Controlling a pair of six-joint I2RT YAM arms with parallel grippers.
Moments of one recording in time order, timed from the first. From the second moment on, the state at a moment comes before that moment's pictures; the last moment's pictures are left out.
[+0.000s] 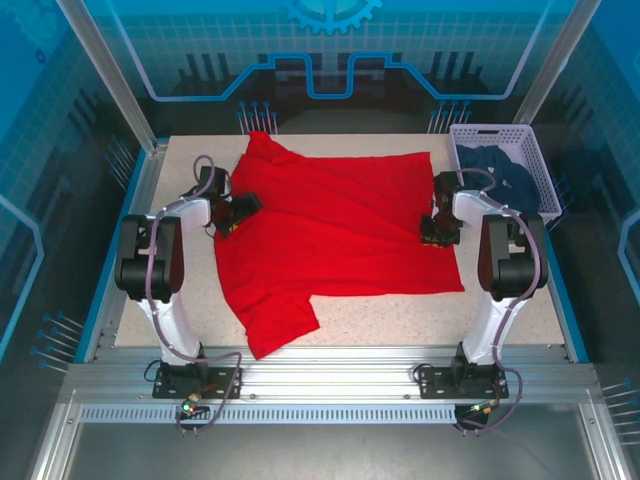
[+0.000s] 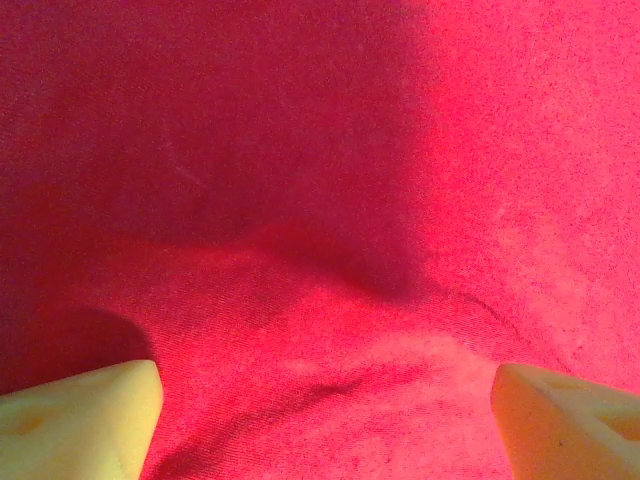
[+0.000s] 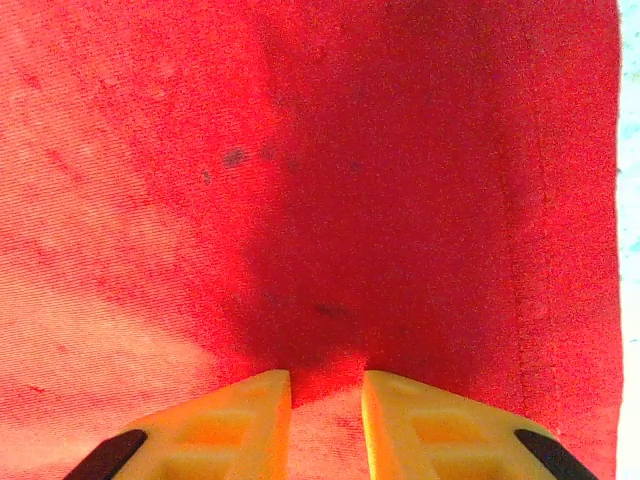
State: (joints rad) left arm 0.02 1.90 1.18 -0.31 0.26 -0.63; right arm 0.03 1.91 1.25 -0.77 -0.02 0.25
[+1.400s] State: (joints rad) left arm 0.12 2.49 2.13 -0.69 0.34 -0.55; right arm 0.22 1.84 1.26 -0.77 -0.10 0.24
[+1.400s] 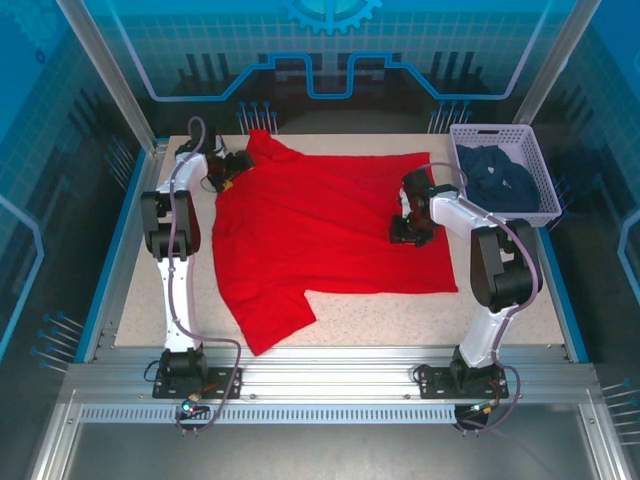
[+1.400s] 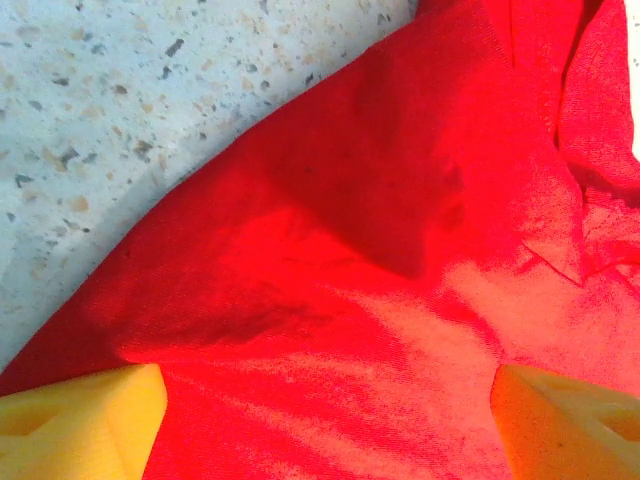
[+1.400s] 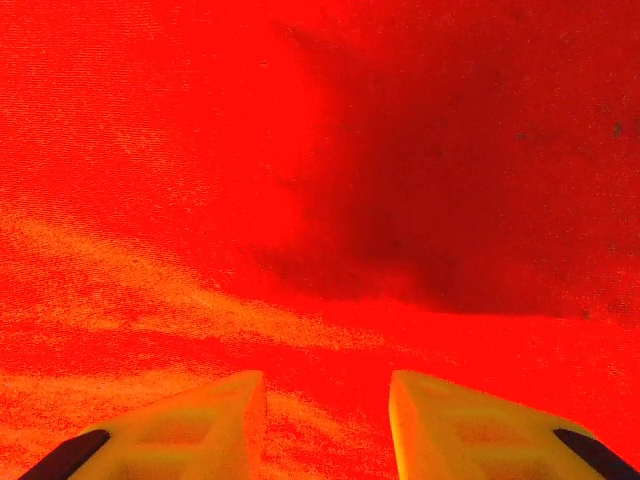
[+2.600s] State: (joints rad) left arm -0.45 1.16 0.70 -0.72 0.08 -0.82; right arm 0.40 1.58 1.06 -0.64 -0.21 0.27
